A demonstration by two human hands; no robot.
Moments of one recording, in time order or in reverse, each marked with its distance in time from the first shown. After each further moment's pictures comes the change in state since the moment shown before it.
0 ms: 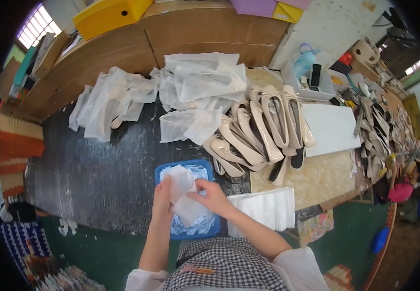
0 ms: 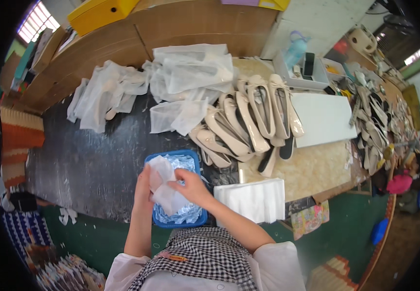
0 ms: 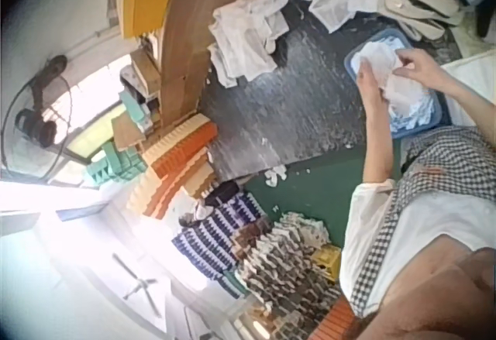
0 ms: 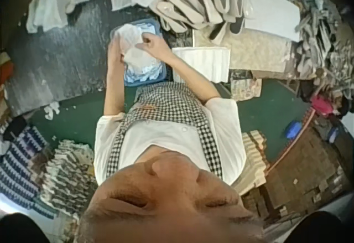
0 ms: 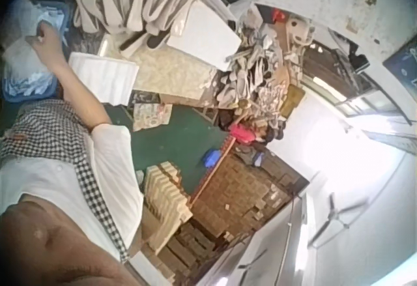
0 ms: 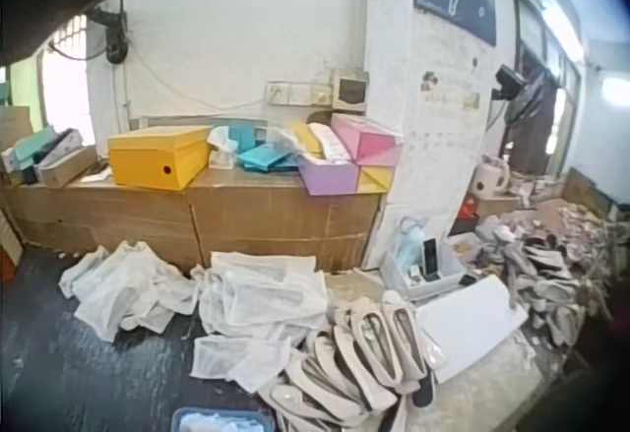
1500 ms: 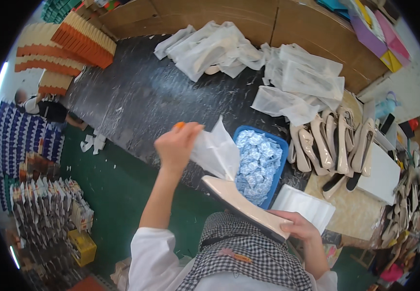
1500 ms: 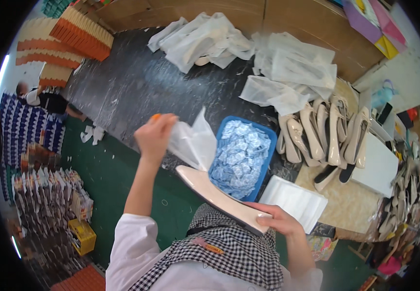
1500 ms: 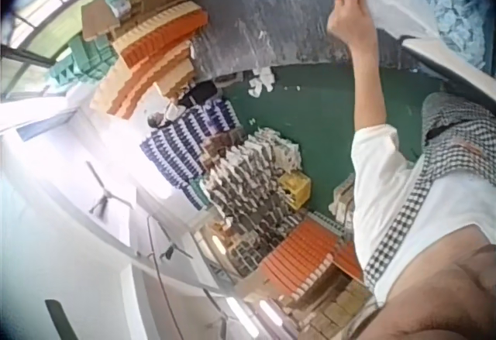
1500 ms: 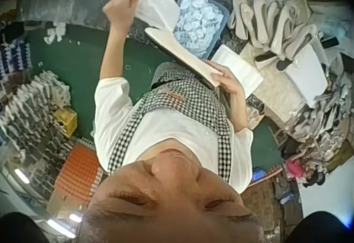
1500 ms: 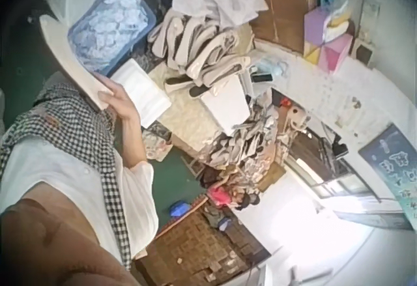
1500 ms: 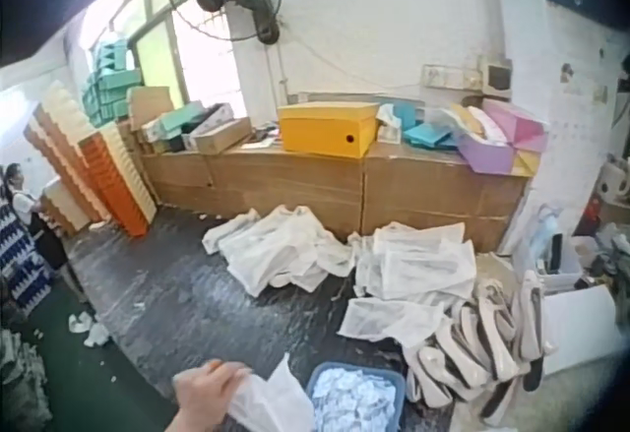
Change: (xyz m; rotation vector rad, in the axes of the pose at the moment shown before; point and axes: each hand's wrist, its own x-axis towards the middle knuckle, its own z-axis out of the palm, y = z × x) left_hand -0.066 0.096 -0.142 1.428 0.635 1.355; right_hand -0.125 -0.045 -0.028 0.488 -0.680 0.557
